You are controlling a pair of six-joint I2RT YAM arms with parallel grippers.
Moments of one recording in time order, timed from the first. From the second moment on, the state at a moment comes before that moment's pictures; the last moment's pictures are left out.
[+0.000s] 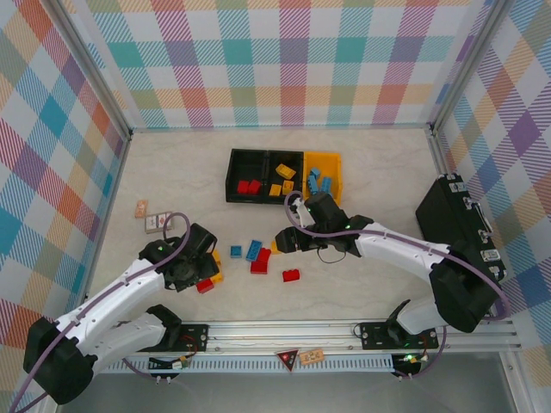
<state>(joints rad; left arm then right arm) -0.59 0.94 0.66 -1.04 -0.16 -1.03 0.77 1.42 0.84 -0.26 -0.36 0.52</state>
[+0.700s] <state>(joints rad) -0.56 1.39 0.76 -0.75 -0.20 -0.86 0.77 1.39 0.84 -0.29 -0.34 0.52</state>
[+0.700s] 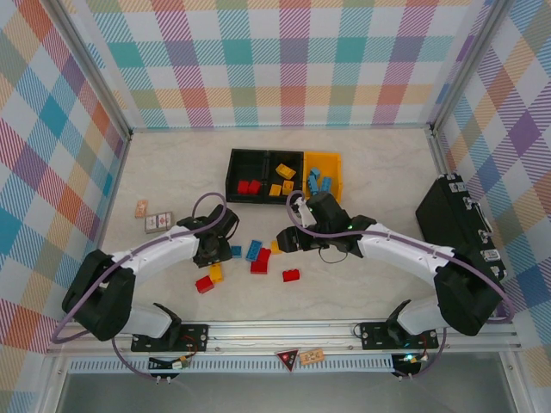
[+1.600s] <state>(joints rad) -0.59 1.61 1.17 -0.73 -0.14 -0.74 0.67 1.25 0.83 -0.43 -0.19 0.57</state>
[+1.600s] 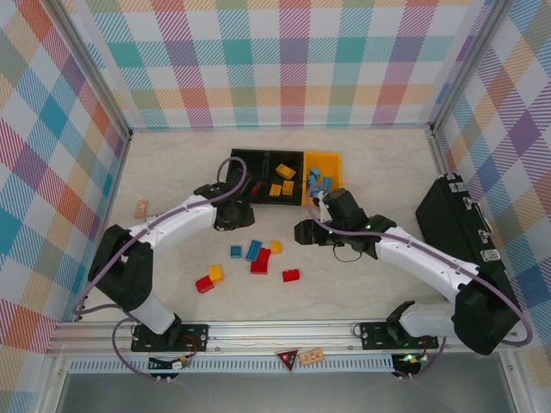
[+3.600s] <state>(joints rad) -0.65 1.88 1.70 -0.85 -0.19 -0.58 0.52 1.09 0.71 -0.46 -0.27 0.65</state>
